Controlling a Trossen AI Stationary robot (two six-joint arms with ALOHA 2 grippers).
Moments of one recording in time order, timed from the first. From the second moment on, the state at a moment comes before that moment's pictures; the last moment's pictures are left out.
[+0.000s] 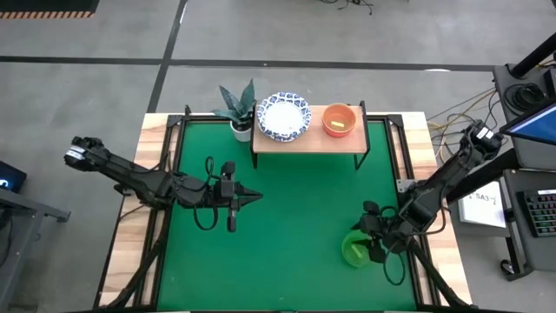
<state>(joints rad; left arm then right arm) -0.35 1.14 0.85 0.11 -0.45 -0.04 0.80 1.07 0.51 -0.36 0.42 0.74</state>
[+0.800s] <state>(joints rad) -0.35 1.14 0.85 0.11 -0.45 -0.04 0.79 1.09 0.46 -0.36 0.42 0.85</state>
